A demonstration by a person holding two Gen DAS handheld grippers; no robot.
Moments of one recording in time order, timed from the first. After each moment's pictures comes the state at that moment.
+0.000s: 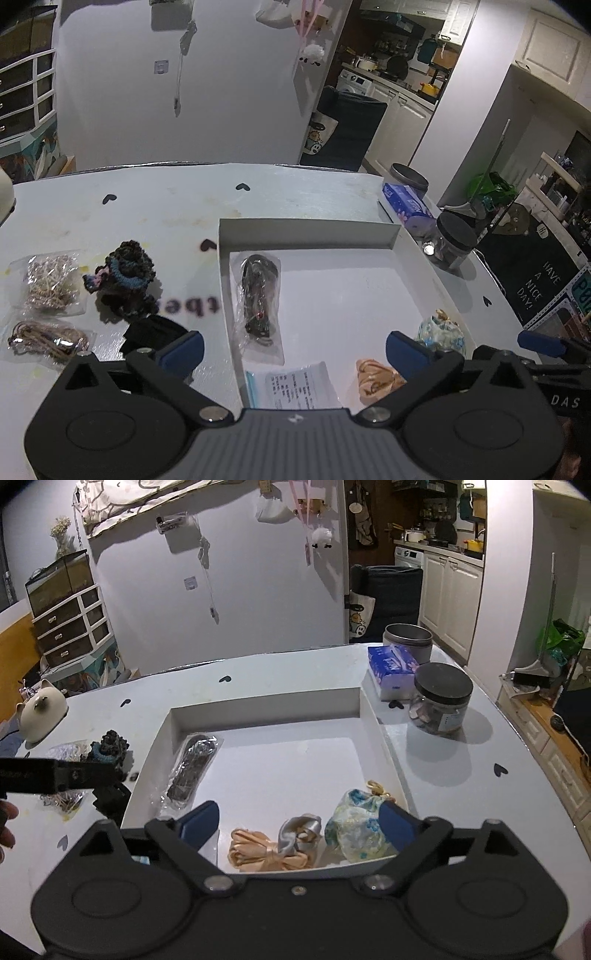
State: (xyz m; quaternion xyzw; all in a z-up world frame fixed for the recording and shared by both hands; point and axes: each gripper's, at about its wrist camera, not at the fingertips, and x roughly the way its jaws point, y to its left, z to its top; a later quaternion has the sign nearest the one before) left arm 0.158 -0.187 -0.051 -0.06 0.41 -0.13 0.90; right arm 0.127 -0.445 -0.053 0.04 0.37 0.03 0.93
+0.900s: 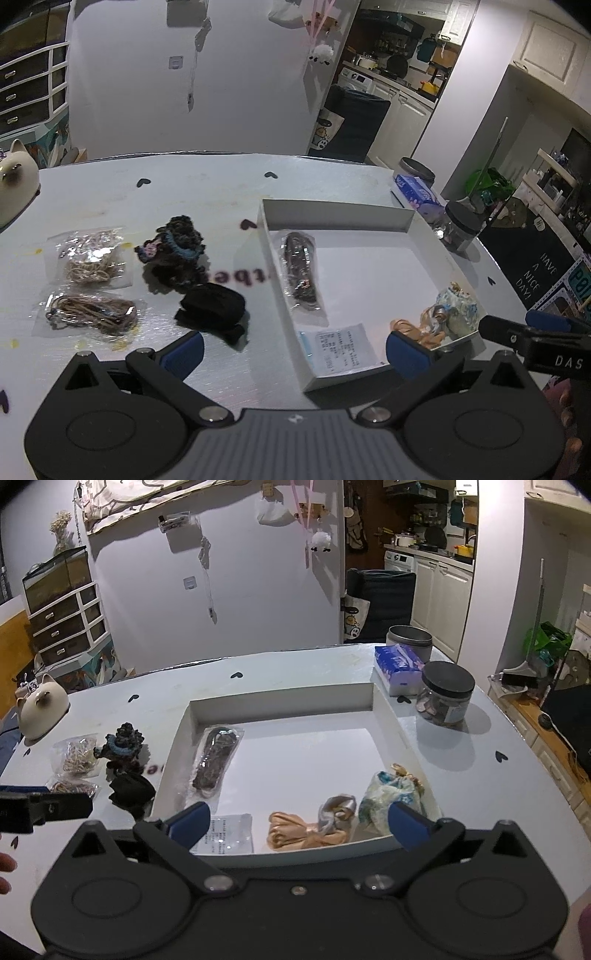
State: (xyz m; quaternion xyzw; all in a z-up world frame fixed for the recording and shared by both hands) left arm 0.121 -0.116 -0.055 -0.06 0.41 -0.14 0.90; right arm 0.097 -0.388 -0.047 0.03 0.36 0.00 0.93
